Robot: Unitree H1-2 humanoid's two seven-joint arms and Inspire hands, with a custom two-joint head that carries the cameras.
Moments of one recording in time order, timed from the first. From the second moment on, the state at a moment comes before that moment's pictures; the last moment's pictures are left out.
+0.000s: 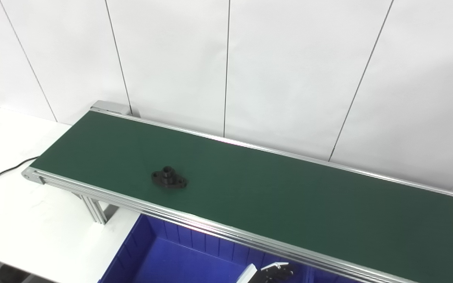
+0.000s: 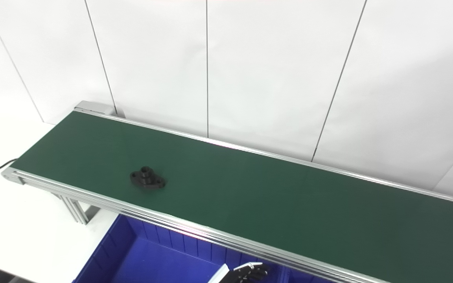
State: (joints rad) left arm -0.14 -0.11 -0.43 0.72 0.38 -0.43 0.10; right arm 0.22 -0.22 0.03 0.37 -0.20 -0.41 -0.14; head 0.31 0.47
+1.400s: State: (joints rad) left arm -0.09 0.02 -0.35 0.46 0.28 -0.38 -0.07; right arm 0.10 -0.16 -0.02 -0.18 -0.25 -0.30 -0.12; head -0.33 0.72
